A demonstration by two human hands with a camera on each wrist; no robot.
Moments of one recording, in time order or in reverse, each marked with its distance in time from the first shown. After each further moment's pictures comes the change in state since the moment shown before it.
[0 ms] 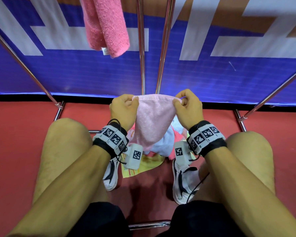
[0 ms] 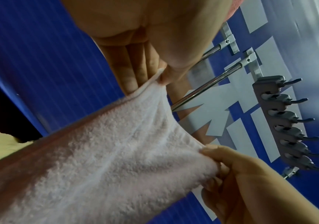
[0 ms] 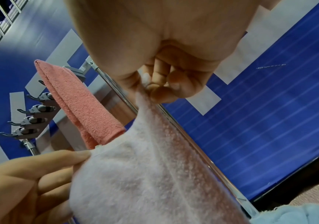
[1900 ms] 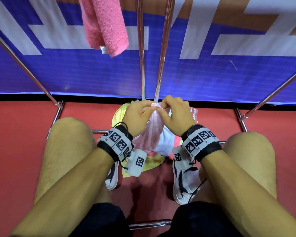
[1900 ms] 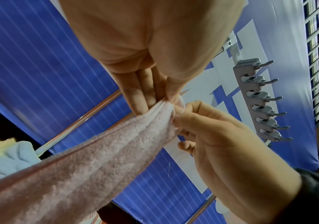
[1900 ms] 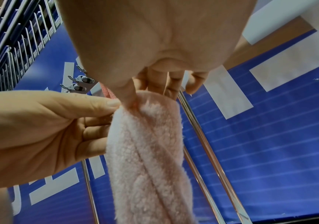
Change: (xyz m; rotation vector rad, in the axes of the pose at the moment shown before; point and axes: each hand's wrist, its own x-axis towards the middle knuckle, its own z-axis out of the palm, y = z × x) left_hand -0.024 0.013 0.012 -0.148 -0.484 0.086; right_hand -0.014 -0.003 0.015 -0.368 -0.233 -0.354
